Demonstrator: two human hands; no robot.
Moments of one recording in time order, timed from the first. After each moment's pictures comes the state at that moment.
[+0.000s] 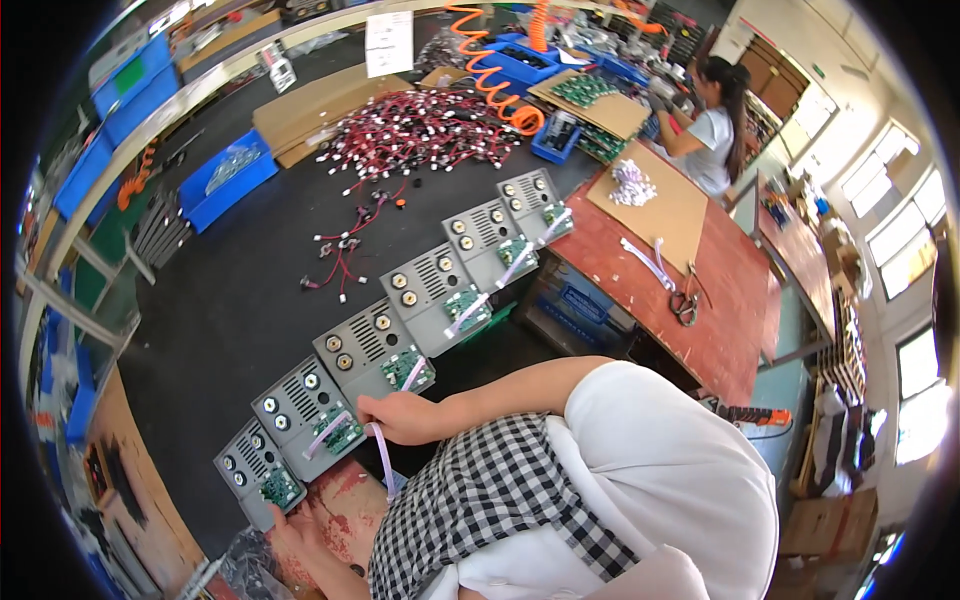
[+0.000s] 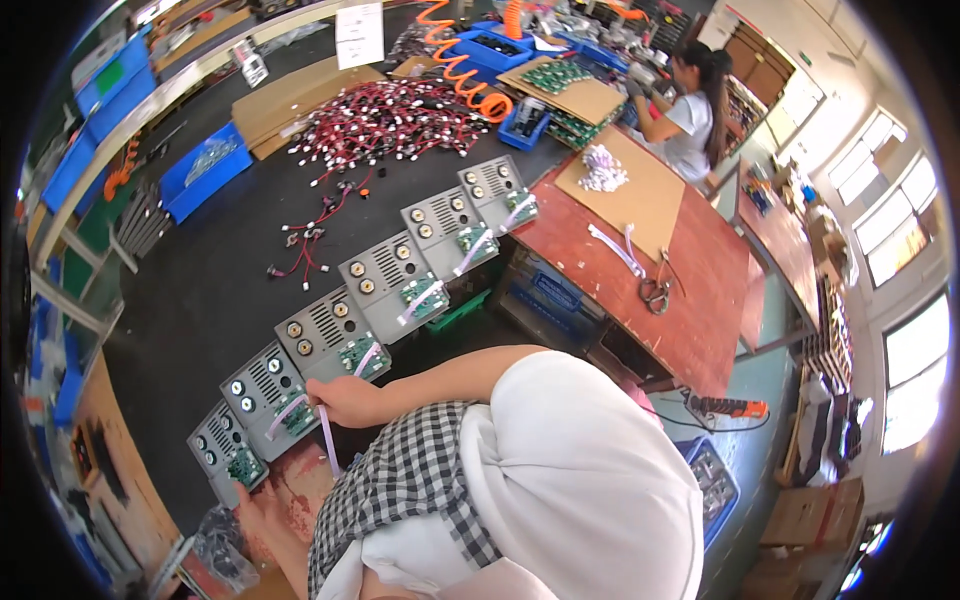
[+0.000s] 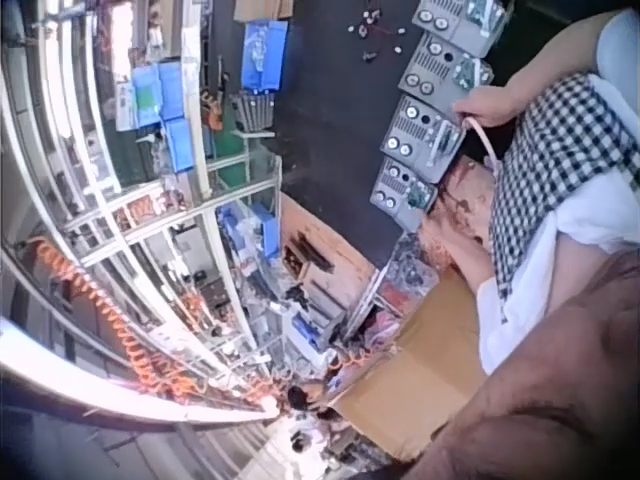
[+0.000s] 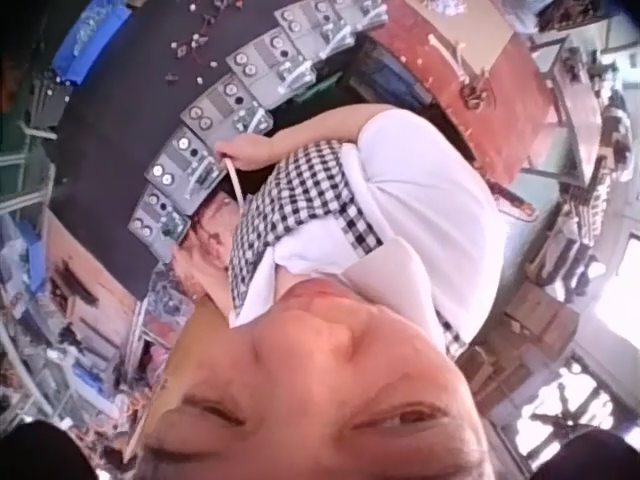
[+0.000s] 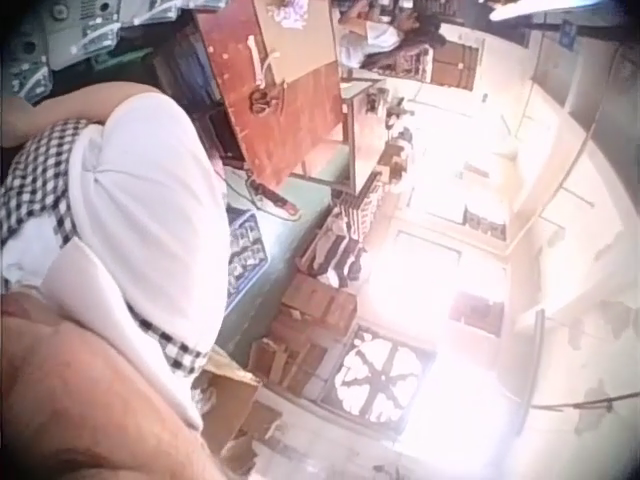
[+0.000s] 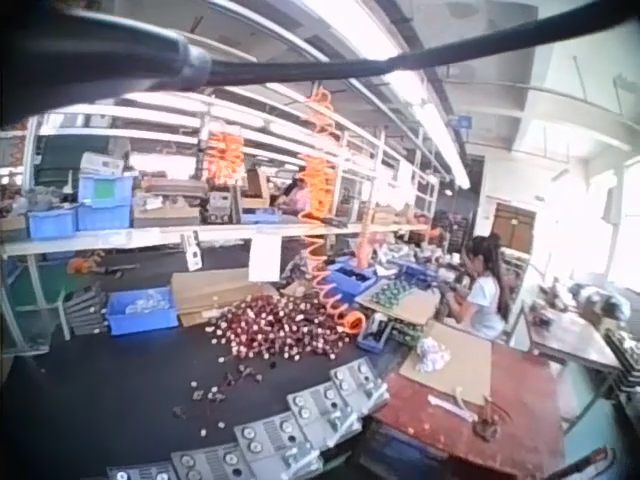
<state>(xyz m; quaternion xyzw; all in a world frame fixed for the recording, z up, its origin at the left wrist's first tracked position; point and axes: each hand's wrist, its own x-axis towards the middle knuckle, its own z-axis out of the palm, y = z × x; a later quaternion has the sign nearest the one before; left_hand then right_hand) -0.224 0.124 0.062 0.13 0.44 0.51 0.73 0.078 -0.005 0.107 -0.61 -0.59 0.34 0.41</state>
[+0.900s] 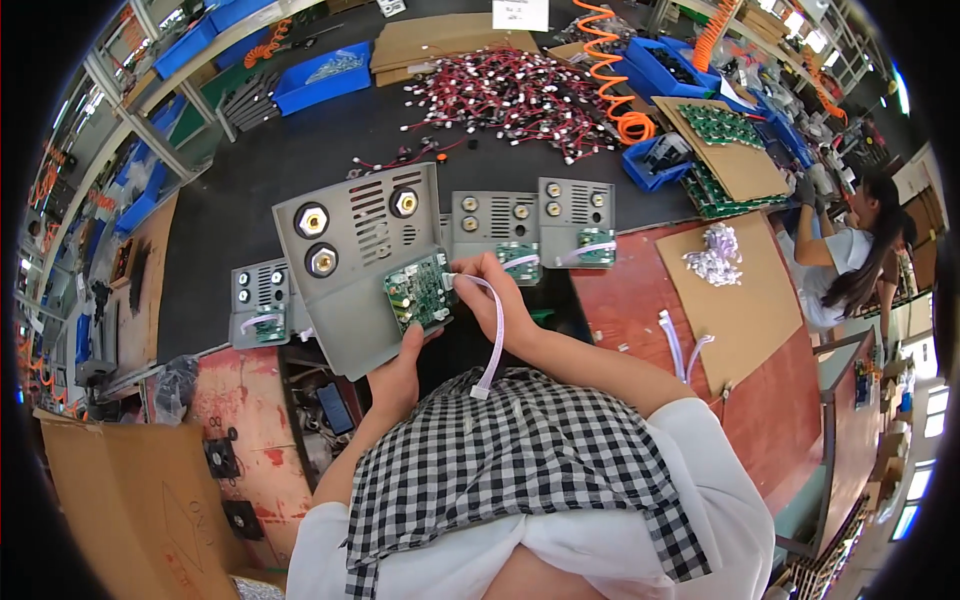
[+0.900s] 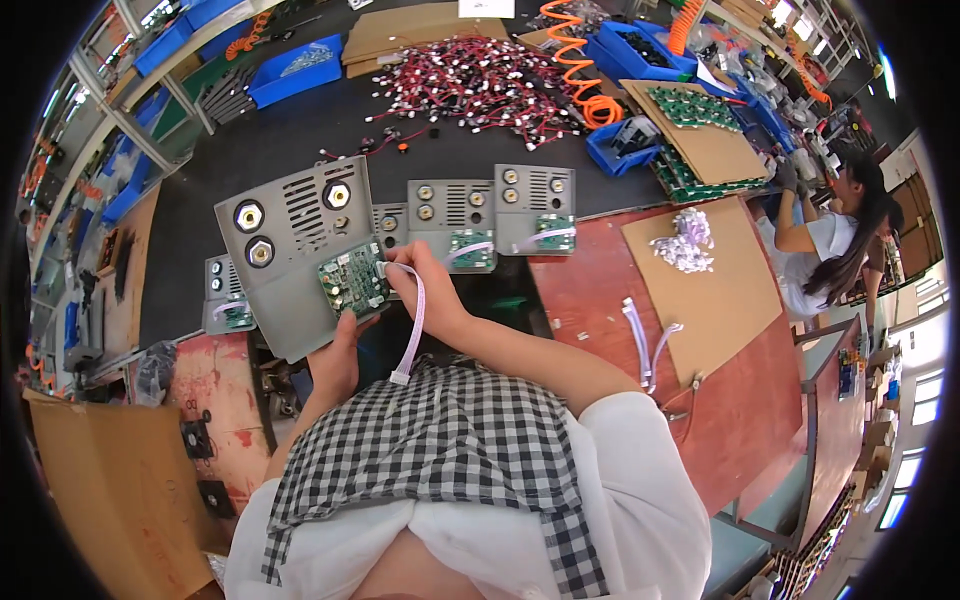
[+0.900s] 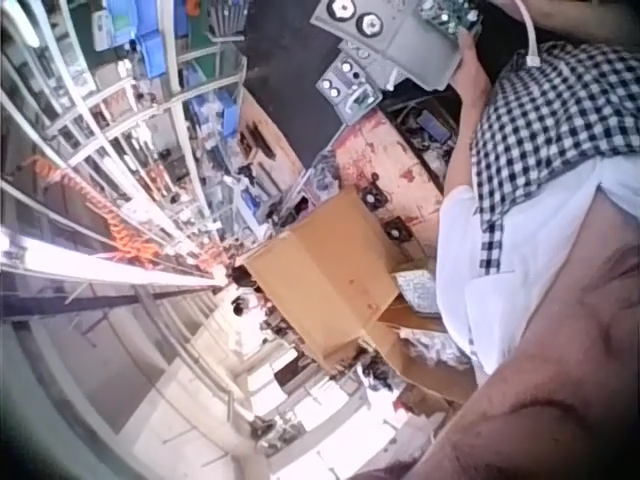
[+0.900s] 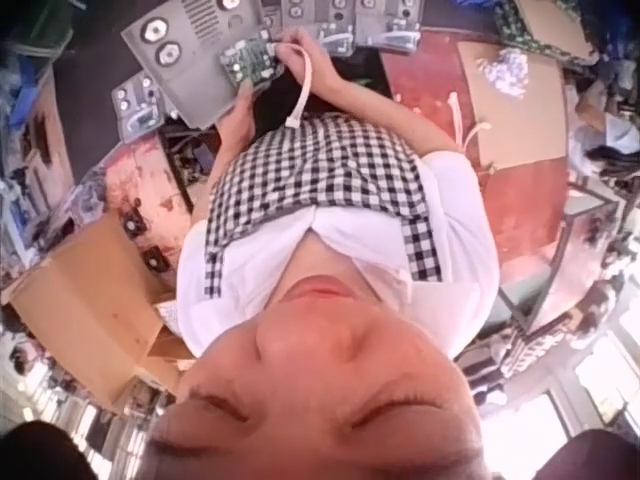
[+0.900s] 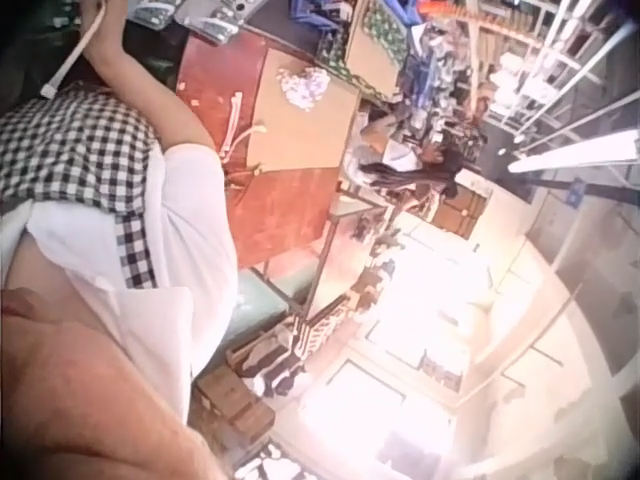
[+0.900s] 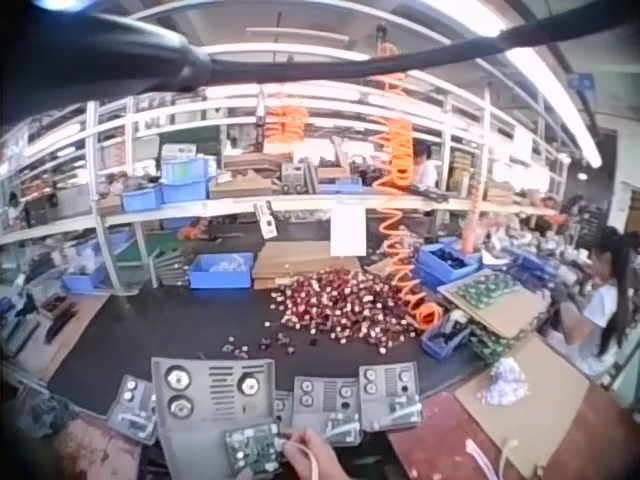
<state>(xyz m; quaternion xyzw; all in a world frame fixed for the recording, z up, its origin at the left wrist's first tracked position) 0.104 -0.104 0.136 0.51 0.33 0.46 0.65 0.255 -0.120 0.112 -0.47 -0.43 0.37 0.67</state>
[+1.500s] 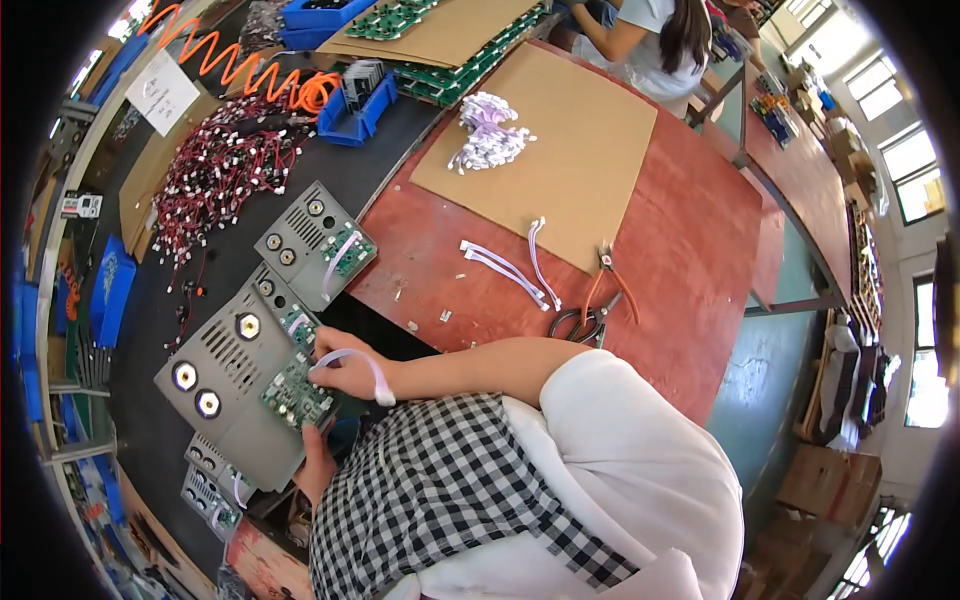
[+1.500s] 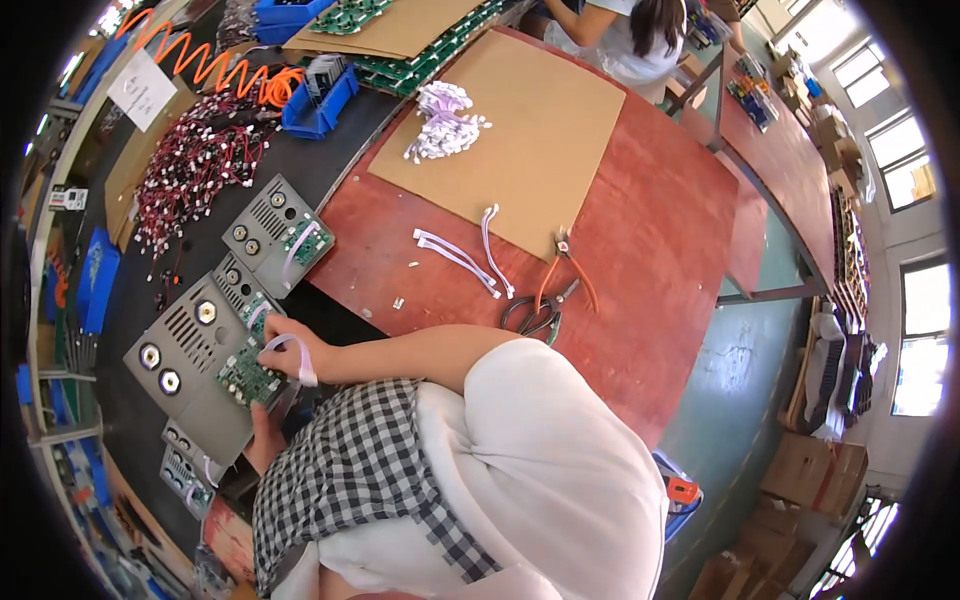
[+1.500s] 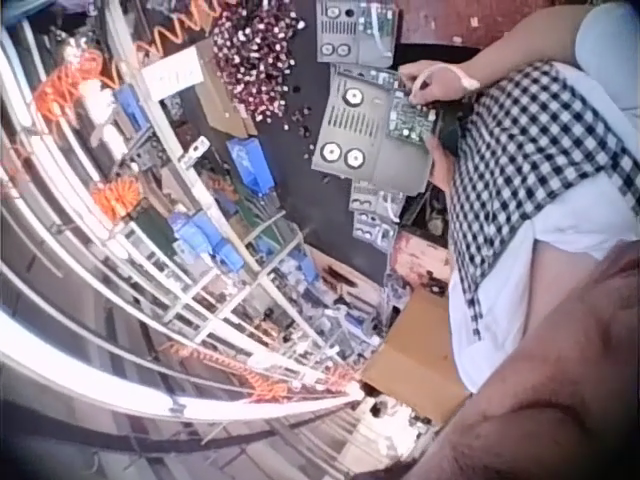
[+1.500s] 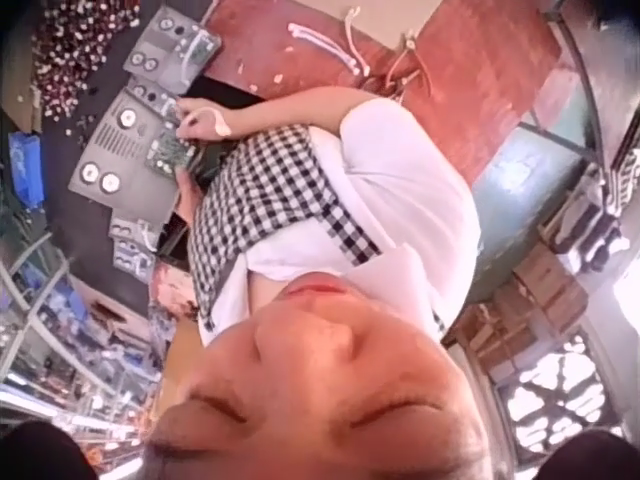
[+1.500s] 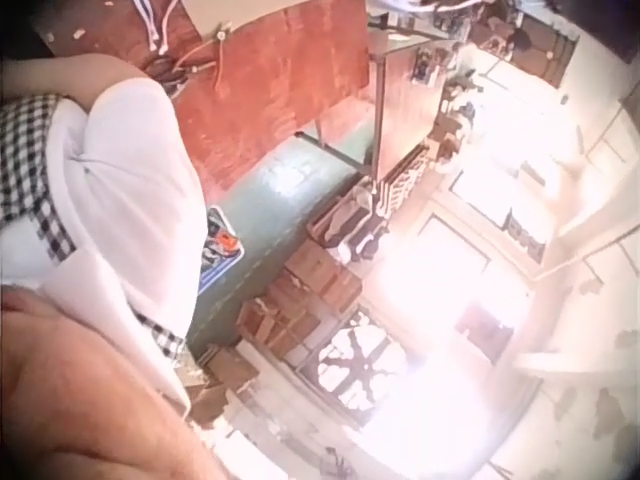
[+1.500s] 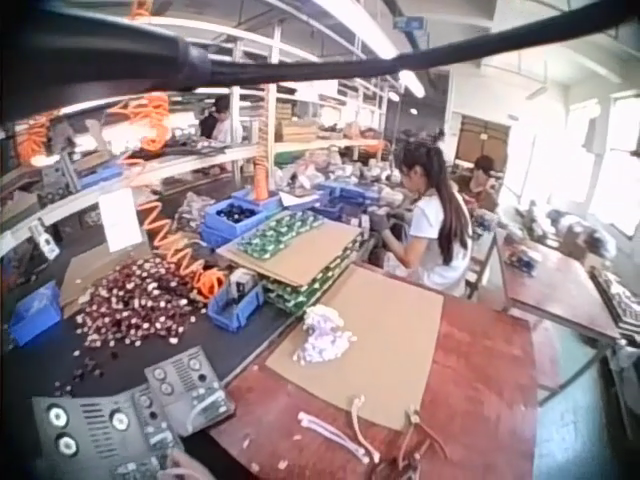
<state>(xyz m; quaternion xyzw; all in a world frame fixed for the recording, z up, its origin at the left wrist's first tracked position) 0.224 -0.117 0.087 0.54 0.45 0.32 0.64 0.371 -0.162 0.043 -0.48 -0.28 0.36 0.75</state>
